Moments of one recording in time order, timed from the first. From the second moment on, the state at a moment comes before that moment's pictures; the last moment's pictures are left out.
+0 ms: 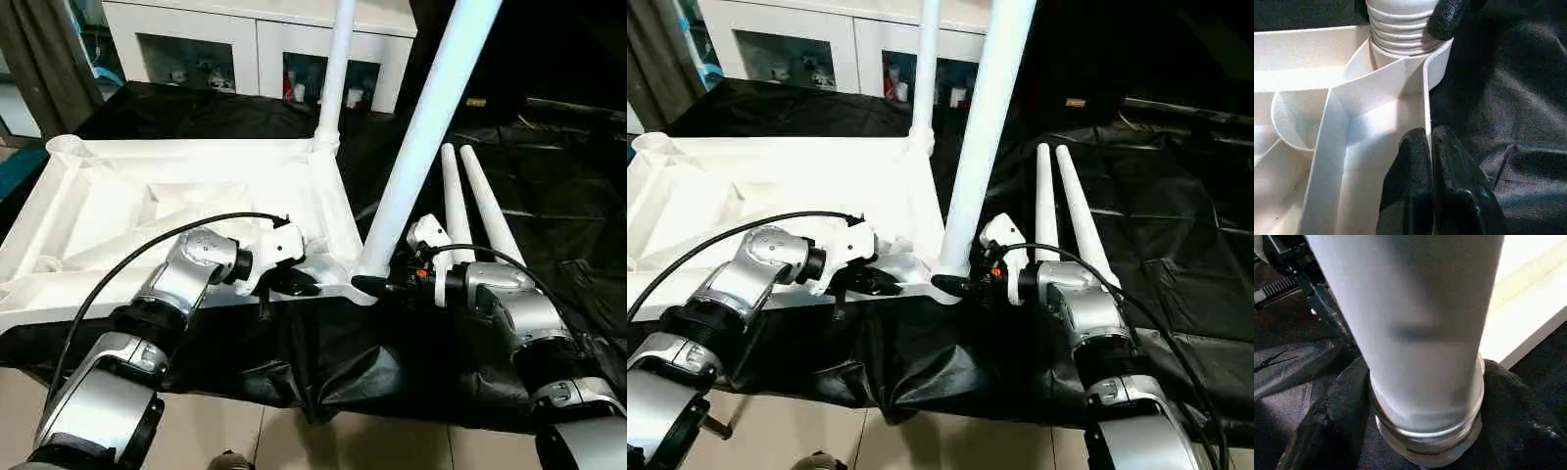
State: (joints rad) left arm -0.73 0.33 -0.29 0.77 0.10 -0.02 -1.24; right arm -0.57 -0.33 0.09 0.69 0.15 0.14 1.12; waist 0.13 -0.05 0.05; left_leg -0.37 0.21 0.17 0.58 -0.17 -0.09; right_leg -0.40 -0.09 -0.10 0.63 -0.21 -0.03
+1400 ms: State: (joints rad) left arm -0.82 0.21 -0.27 0.92 0.13 0.00 -0.97; right arm -0.71 -0.17 0.02 0.98 0.06 -0.02 0.62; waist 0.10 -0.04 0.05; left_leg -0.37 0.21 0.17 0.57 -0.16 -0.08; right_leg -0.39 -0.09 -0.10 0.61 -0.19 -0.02
